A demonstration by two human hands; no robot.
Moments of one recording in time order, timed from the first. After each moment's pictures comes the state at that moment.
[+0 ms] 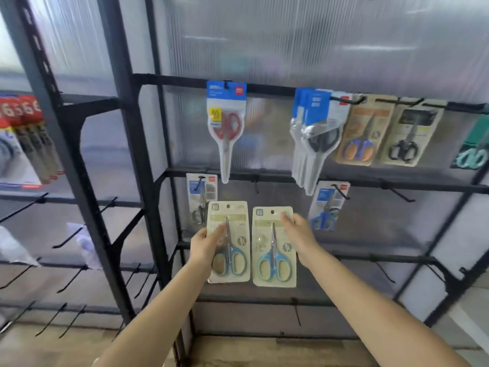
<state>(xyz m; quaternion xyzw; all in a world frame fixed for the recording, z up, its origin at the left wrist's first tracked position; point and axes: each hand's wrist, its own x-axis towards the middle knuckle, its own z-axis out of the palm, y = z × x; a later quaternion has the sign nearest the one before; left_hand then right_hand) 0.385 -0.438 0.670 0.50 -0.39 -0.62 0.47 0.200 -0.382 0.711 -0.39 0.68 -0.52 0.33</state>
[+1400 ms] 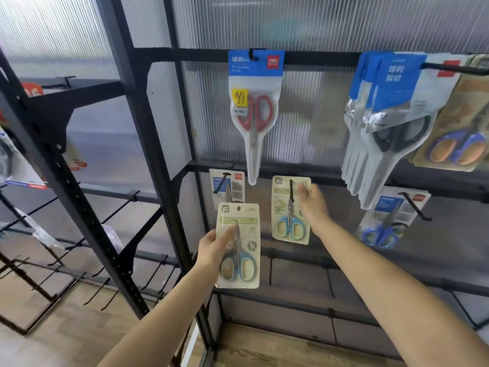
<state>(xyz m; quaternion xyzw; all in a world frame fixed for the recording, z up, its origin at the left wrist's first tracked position) 0.391 -0.495 0.648 0.56 -0.37 -0.58 0.47 0.180 -0.536 0.697 -0.46 0.67 -0.49 0.31</state>
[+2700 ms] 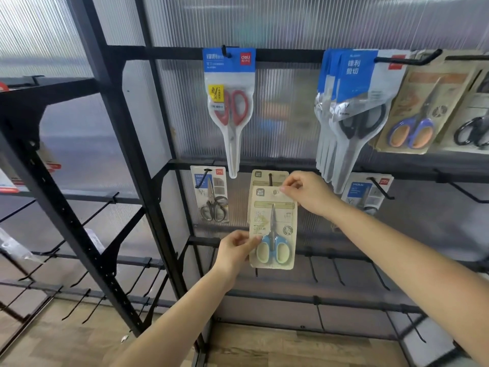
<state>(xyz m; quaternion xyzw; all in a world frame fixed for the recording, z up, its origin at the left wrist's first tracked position) 0.341 -0.465 0.639 0.46 -0.48 -0.61 0.42 0.158 -0.476 0.749 -0.68 0.64 -0.33 0.15</state>
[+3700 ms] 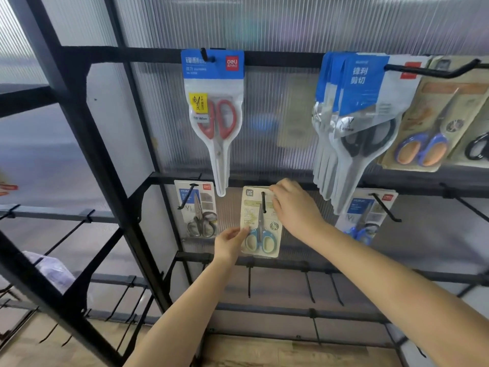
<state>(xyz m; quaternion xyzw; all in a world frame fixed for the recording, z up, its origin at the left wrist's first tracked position) 0.306 -0.554 0.625 0.56 -0.43 -0.58 0.41 0.155 -0.523 0.718 -0.74 0.63 -0.22 -0.07</state>
